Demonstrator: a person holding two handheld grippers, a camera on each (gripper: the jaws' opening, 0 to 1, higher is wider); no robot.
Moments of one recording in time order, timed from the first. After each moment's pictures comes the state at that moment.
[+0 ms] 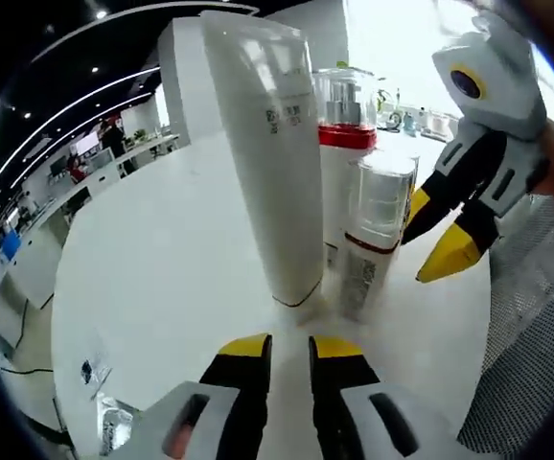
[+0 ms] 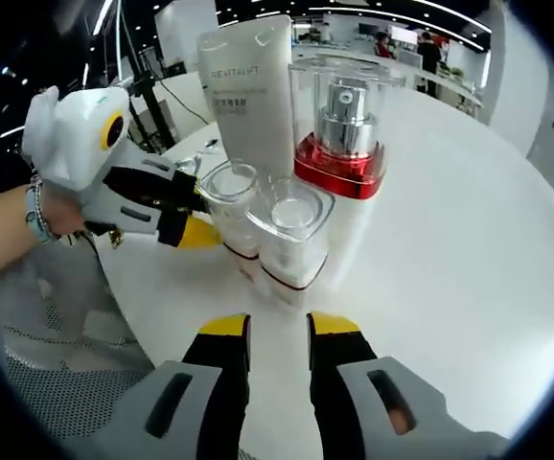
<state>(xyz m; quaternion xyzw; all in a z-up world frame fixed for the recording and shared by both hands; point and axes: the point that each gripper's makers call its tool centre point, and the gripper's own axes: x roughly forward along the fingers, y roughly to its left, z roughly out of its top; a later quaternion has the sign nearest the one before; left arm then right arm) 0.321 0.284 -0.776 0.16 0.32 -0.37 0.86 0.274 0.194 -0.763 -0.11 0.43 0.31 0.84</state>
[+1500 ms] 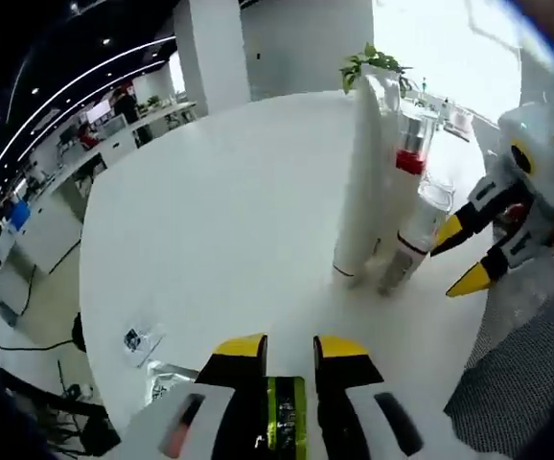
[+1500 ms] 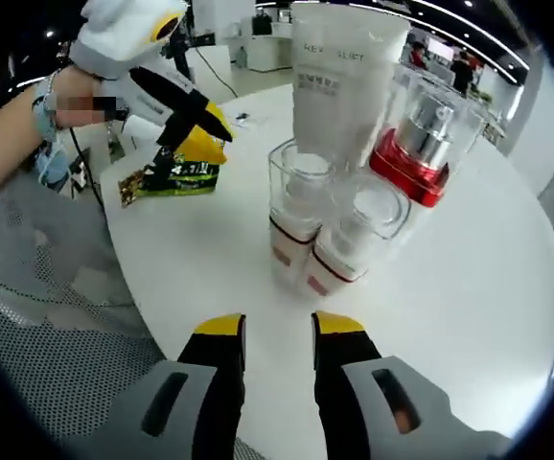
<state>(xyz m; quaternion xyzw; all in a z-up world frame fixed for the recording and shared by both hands) 0.316 0.361 -0.738 0.13 0.42 -0.28 0.86 0.253 0.209 -0.767 -0.21 0.42 0.35 0.81</state>
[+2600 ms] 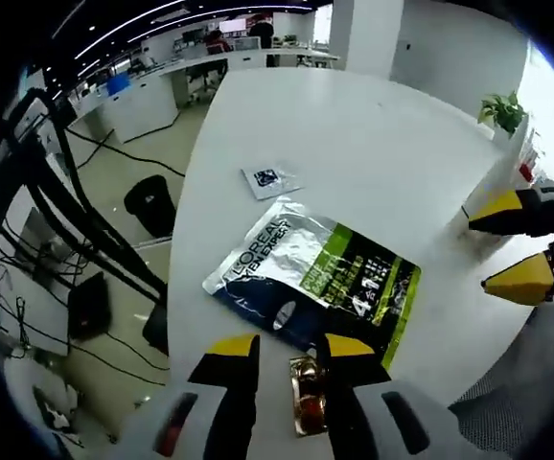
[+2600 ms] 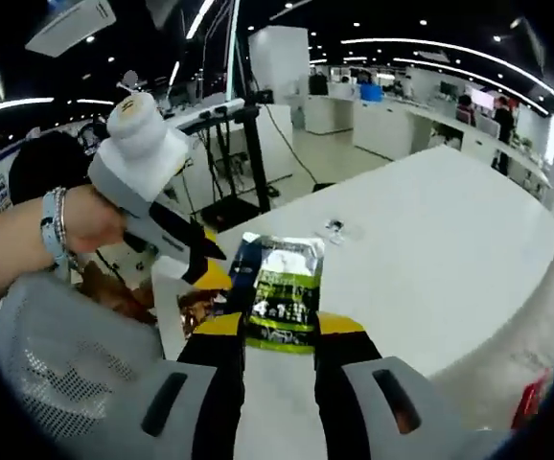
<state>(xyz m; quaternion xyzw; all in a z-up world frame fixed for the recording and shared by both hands) 0.270 0.485 -0.793 0.00 0.51 -0.07 0.86 0.298 0.390 -0.728 -0.11 0.30 0.47 0.82</state>
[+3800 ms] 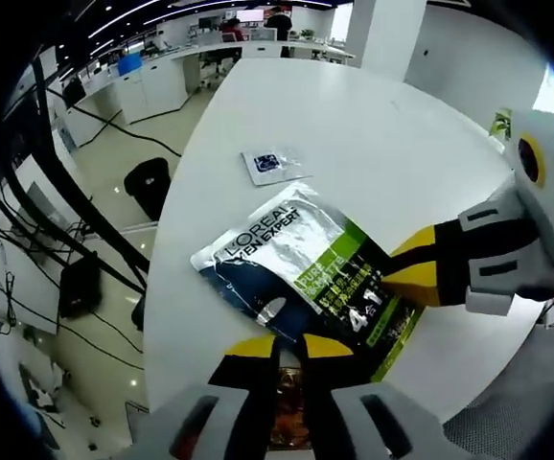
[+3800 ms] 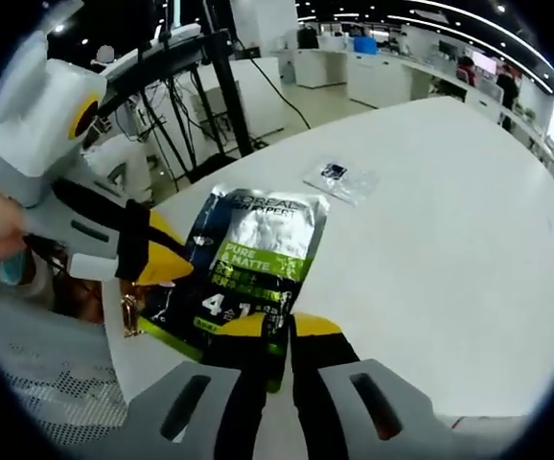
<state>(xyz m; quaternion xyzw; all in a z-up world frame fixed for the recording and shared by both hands) 0.269 0.480 -0.804 -0.04 0.52 -0.05 0.85 0.311 0.399 -0.800 -0.17 0.39 0.46 0.78</state>
